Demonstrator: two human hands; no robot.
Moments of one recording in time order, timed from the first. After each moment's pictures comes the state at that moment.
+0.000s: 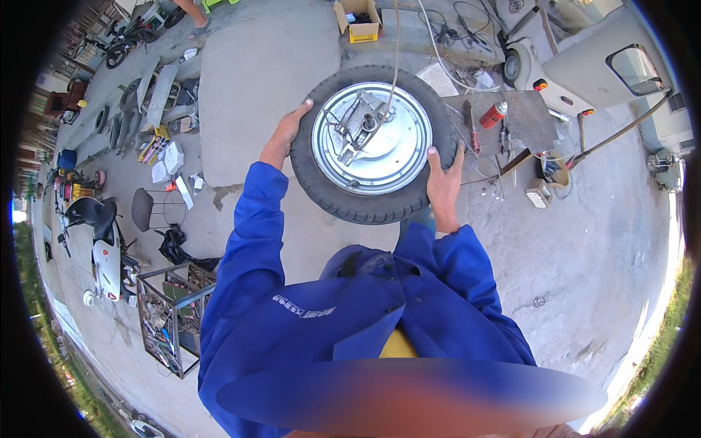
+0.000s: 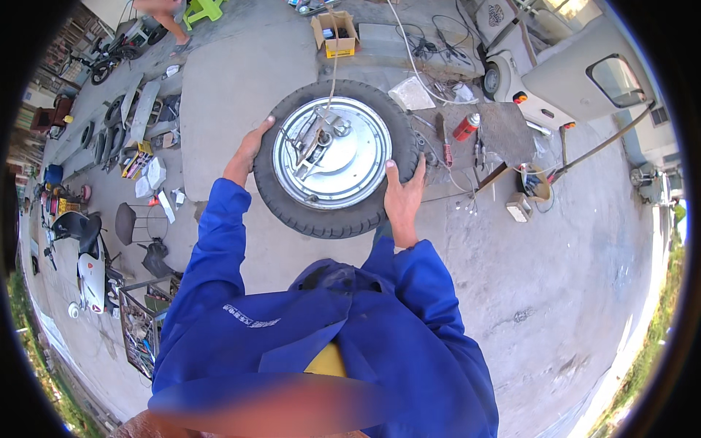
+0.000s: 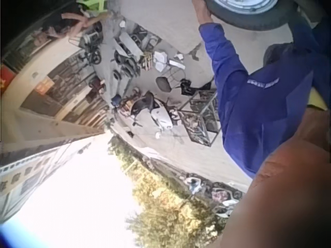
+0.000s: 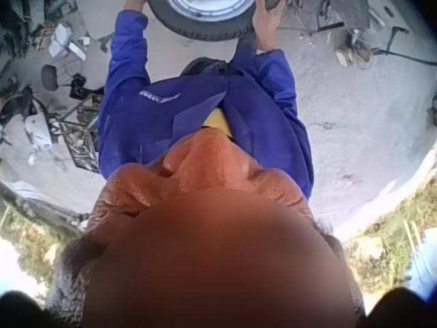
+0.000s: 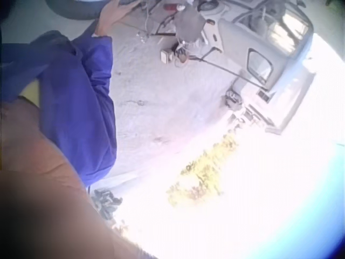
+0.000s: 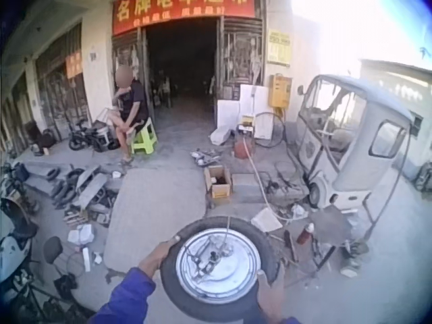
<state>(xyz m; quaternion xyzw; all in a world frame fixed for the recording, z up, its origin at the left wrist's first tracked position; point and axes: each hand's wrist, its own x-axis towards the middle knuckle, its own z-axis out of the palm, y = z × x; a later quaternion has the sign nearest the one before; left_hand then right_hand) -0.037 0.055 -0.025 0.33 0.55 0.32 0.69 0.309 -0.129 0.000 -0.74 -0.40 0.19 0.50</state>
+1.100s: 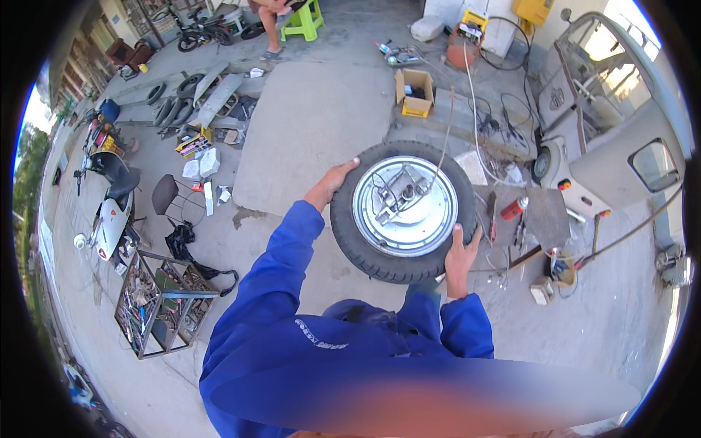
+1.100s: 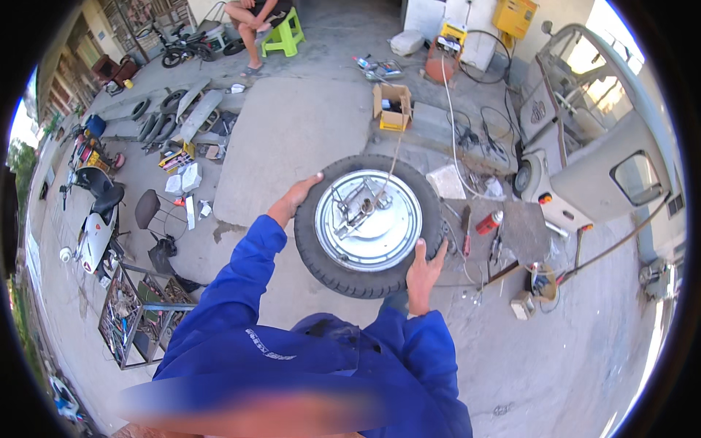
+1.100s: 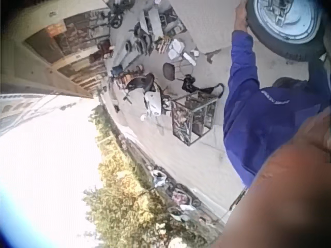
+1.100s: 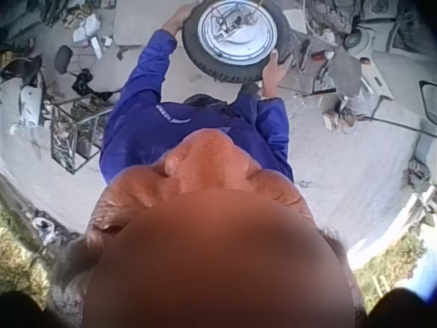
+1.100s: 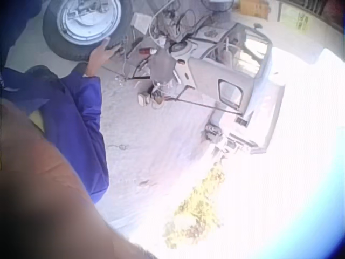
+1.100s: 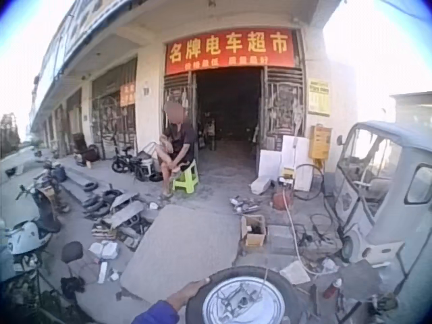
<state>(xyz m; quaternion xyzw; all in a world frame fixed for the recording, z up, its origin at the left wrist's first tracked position) -0.030 0.053 -0.036 0.34 0.54 0.39 0.66 0.322 -0.125 0.002 -0.69 -0.40 0.24 0.55</state>
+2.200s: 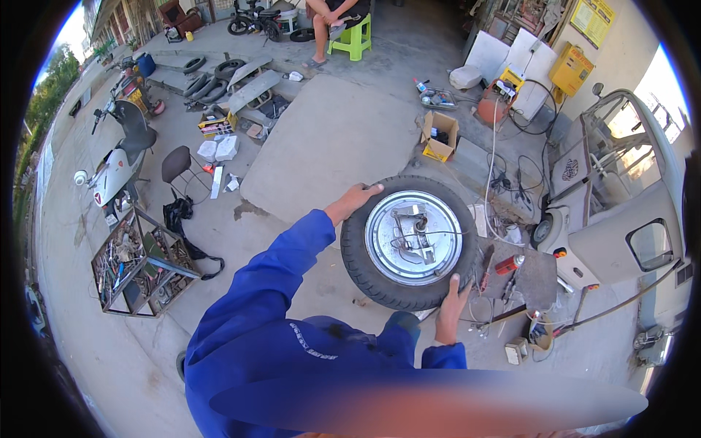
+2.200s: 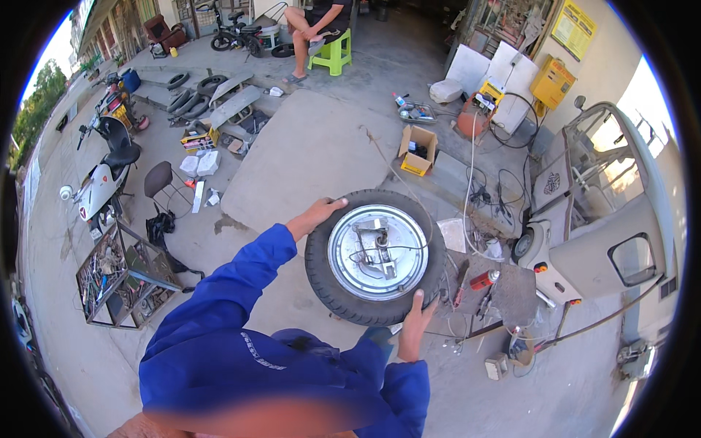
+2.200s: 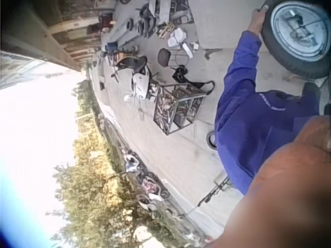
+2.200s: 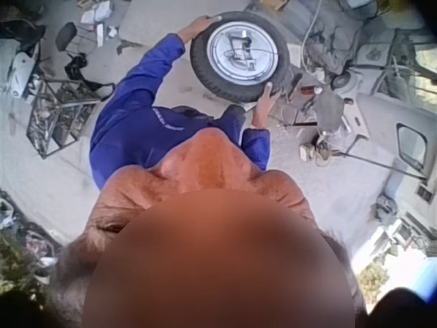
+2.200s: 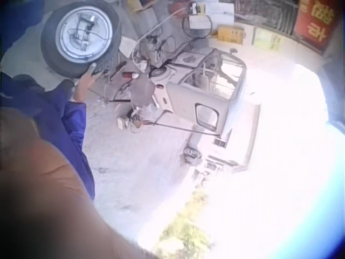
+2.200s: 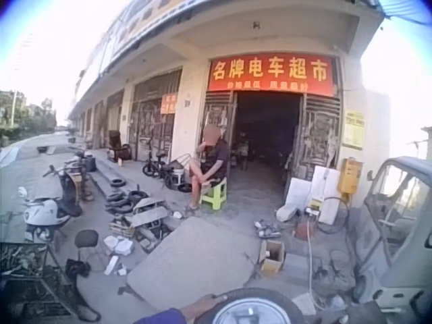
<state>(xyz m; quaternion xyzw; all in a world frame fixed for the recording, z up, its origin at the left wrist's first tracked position) -0.026 0.031 0.000 0.41 0.60 0.36 0.58 0.332 -0.146 -0.005 -0.64 -0.37 0.38 0.56</state>
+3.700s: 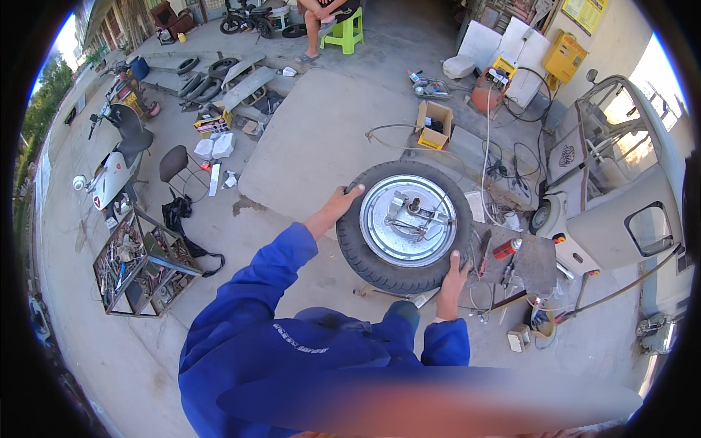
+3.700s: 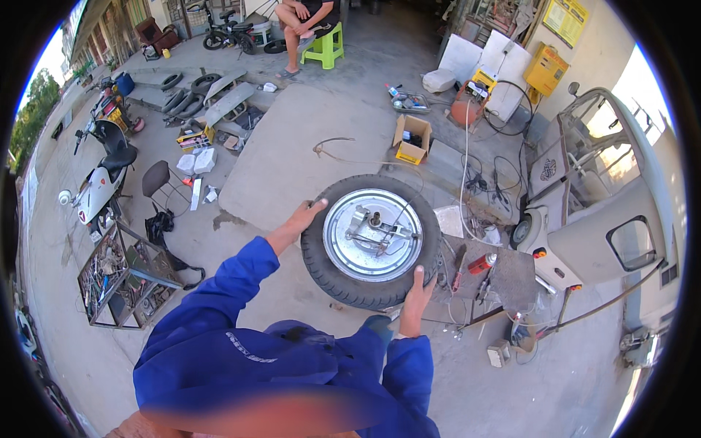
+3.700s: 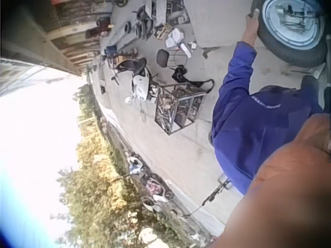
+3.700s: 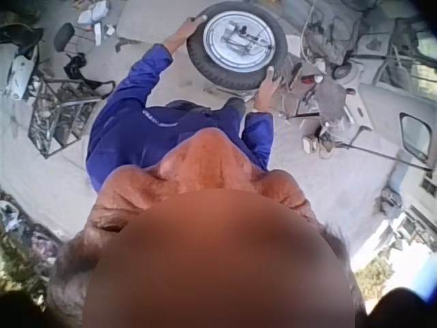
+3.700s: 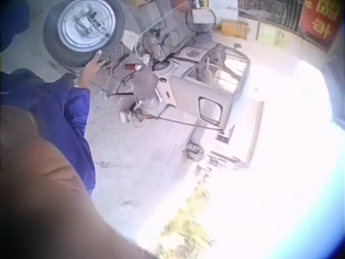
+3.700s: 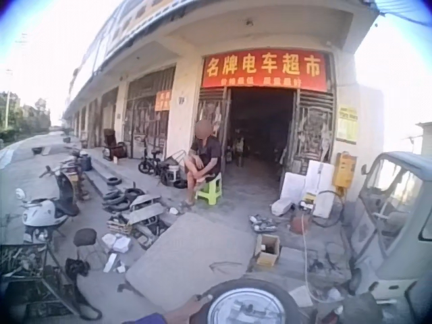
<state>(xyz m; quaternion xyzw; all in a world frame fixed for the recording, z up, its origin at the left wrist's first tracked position) -0.020 -0.034 -0.010 0.36 0.62 0.44 0.55 0.338 -0.131 -0.003 -0.65 -0.34 0.39 0.55</state>
